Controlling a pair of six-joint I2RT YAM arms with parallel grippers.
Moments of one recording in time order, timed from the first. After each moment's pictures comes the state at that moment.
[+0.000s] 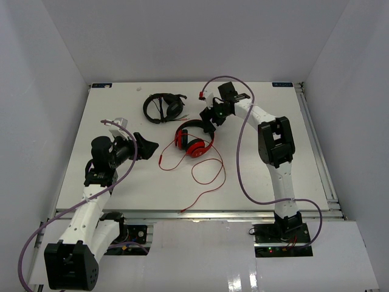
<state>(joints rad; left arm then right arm) -0.04 0.85 0.53 0.05 0.54 -0.37 0.41 2.31 1.92 -0.62 -0.53 -0.45</state>
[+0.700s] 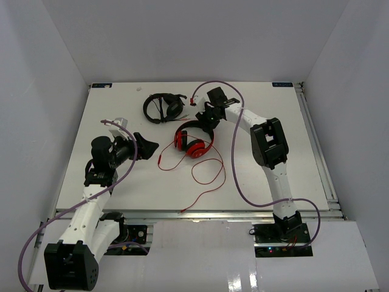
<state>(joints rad) -0.04 0.85 0.53 0.05 0.54 -0.38 0.50 2.34 1.91 -0.55 -0.33 -0.46</state>
